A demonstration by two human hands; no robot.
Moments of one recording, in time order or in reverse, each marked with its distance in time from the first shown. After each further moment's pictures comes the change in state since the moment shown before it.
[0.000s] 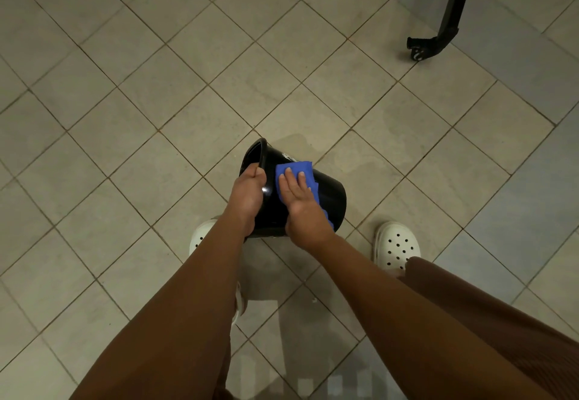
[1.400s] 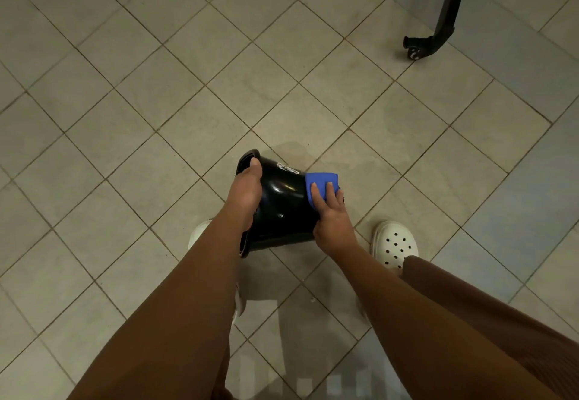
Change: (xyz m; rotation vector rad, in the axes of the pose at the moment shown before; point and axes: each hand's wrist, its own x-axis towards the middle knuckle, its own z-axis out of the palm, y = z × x) left_hand 0.006 0.009 0.007 0.058 0.105 -0.227; right_hand -0.021 0.058 0.005 0.009 0.017 0.239
